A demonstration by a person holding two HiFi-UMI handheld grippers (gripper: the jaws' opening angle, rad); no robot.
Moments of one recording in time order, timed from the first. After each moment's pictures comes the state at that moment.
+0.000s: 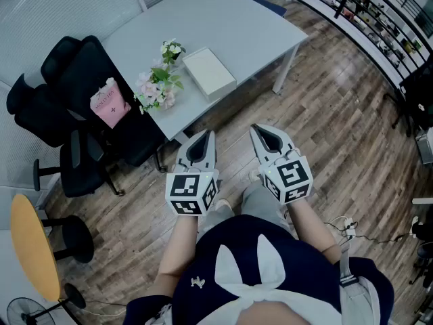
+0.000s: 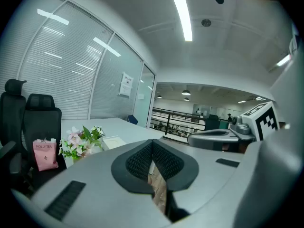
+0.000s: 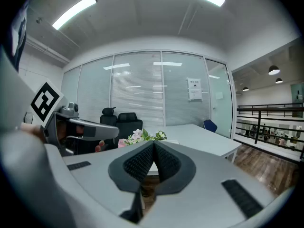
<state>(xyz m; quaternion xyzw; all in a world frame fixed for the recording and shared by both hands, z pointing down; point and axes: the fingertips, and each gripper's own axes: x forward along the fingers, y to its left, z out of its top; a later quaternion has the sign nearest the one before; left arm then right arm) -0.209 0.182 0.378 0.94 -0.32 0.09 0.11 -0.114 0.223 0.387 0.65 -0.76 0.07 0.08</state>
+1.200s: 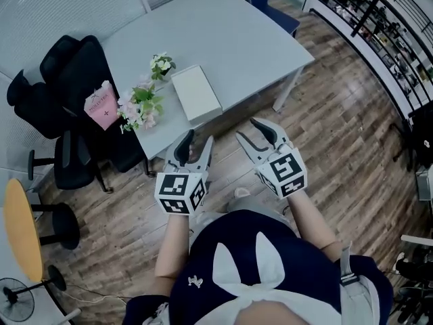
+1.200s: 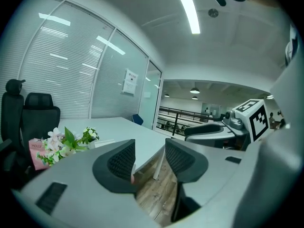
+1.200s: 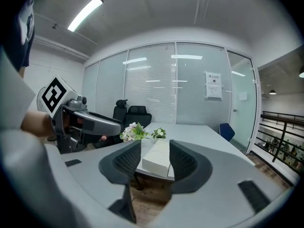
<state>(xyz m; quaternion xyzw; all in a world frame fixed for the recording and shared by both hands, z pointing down) -0.097 0.109 0.390 0.92 -0.37 0.10 0.12 0.003 0.132 0.397 0.54 -0.83 0.05 0.14</state>
